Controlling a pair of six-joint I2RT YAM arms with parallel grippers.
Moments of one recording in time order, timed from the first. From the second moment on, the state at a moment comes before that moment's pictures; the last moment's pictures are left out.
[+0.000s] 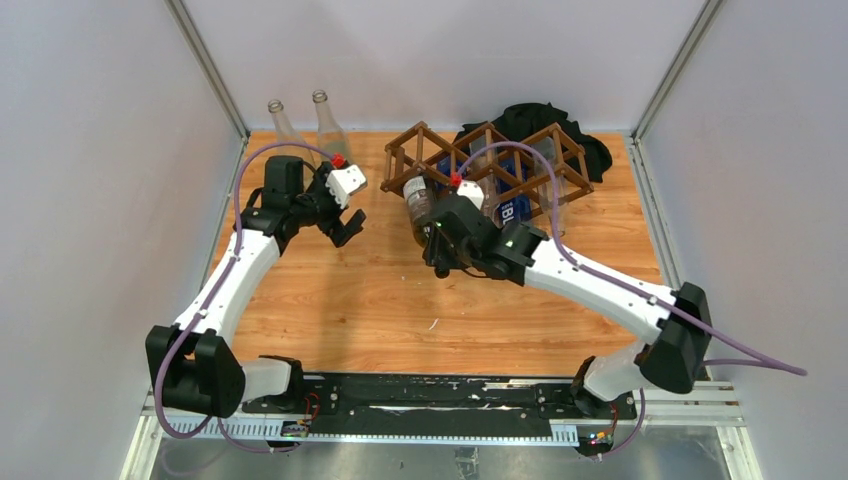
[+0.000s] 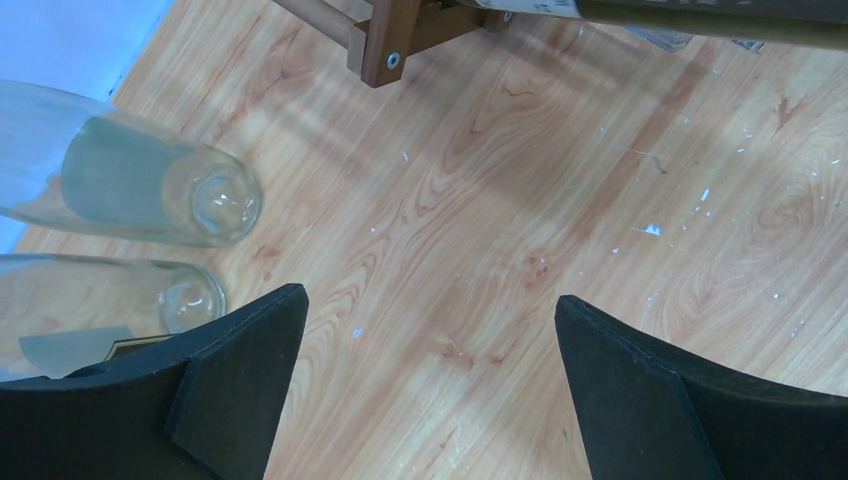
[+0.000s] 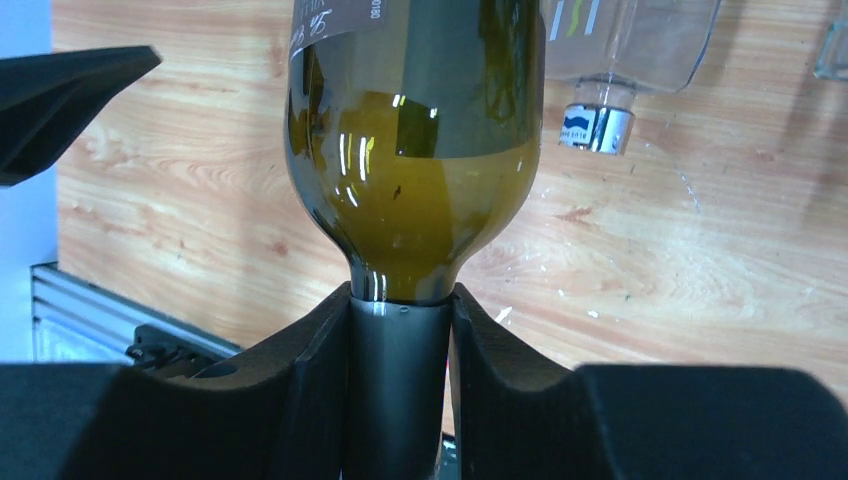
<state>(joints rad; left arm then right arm) -0.15 1.25 1.04 -0.45 0.52 0.67 0.98 1.46 1.32 -0.63 0.29 0.81</state>
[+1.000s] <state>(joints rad) -0.18 1.04 1.00 -0.58 0.59 0.83 1.02 1.22 1.26 -0.78 0.21 0.81</state>
